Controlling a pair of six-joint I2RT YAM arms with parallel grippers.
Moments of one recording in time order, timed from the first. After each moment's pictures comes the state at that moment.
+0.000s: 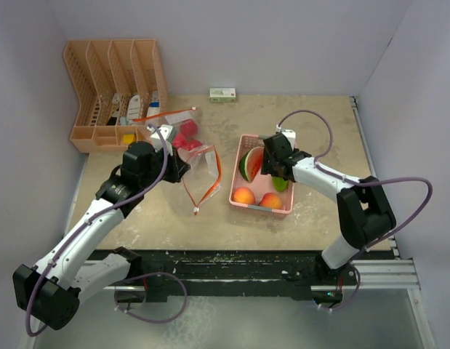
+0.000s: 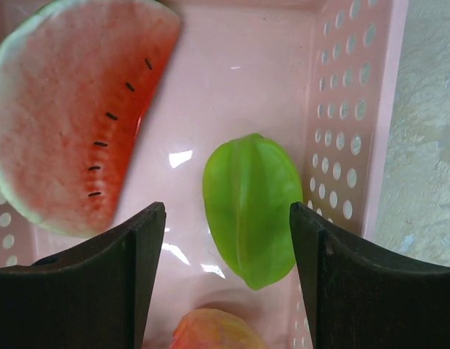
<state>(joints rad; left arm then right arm) -0.44 0.98 0.86 -0.30 0.17 -0.31 0.48 1.61 1.02 -0.38 0.41 0.50</state>
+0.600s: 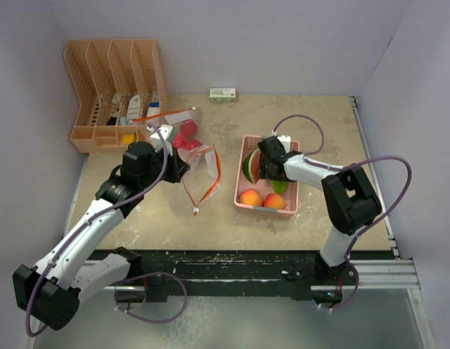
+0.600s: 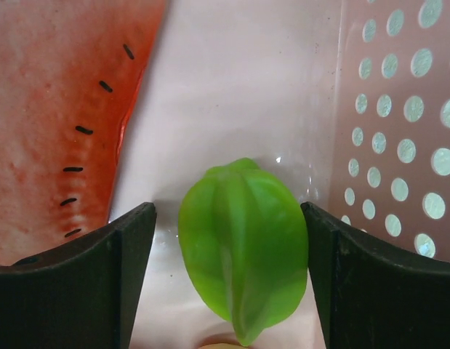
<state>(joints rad) -0.44 0.97 0.86 -0.30 0.17 -0.31 0.48 1.76 1.05 -0.39 0.46 0.51</state>
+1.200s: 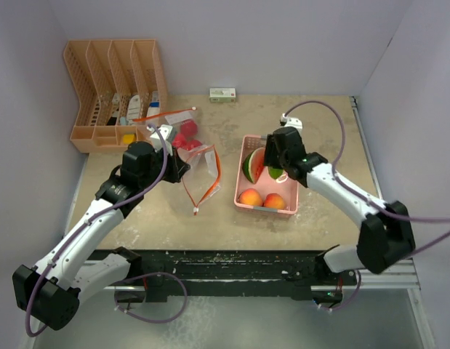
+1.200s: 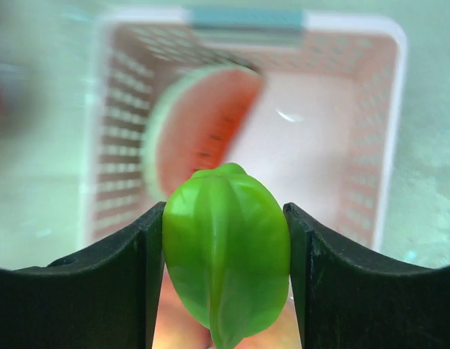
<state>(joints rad) -0.44 0.97 0.86 -0.30 0.17 -0.31 0.49 1.48 1.03 -0.38 0.39 0.47</state>
